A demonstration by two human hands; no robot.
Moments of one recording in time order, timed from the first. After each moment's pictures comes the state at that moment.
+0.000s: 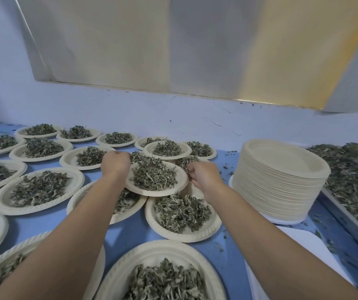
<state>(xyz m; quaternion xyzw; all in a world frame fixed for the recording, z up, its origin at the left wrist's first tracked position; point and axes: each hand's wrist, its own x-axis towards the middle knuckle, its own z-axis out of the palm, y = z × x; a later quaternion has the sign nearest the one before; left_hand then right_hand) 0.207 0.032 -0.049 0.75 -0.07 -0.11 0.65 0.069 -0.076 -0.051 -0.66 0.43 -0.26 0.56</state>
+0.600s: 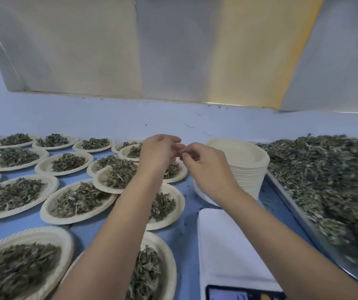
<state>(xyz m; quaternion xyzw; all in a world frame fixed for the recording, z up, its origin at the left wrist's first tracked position) 0.050 -0.001 0.011 0.59 -0.28 -0.22 0.72 -0.053 -0.054 -0.007 -0.85 0.23 -0.41 0.26</state>
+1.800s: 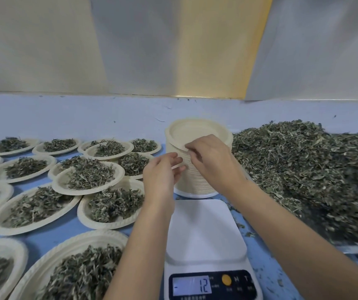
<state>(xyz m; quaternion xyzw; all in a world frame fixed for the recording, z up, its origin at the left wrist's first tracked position) -0.038 -0.017 -0.022 0.49 -0.18 -0.33 0.79 -0.124 -0.101 -0.014 -0.90 0.21 -0.38 -0.04</state>
